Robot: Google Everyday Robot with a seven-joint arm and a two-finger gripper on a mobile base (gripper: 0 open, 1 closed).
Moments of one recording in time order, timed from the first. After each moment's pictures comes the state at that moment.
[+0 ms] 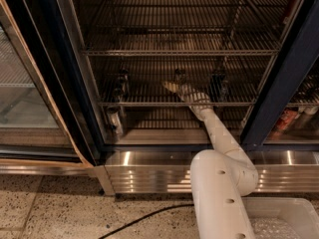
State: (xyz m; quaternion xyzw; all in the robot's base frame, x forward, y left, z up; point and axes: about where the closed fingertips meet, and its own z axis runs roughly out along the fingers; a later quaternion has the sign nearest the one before) arm 1.019 -0.128 0.535 0.00 0.76 0.21 0.61
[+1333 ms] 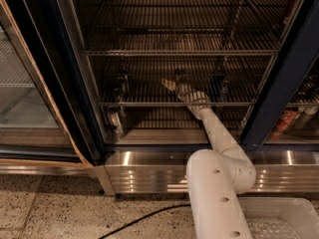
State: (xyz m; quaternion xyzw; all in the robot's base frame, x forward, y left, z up) arm 1.020 -0.111 0.534 0.05 0.76 0.27 0.58
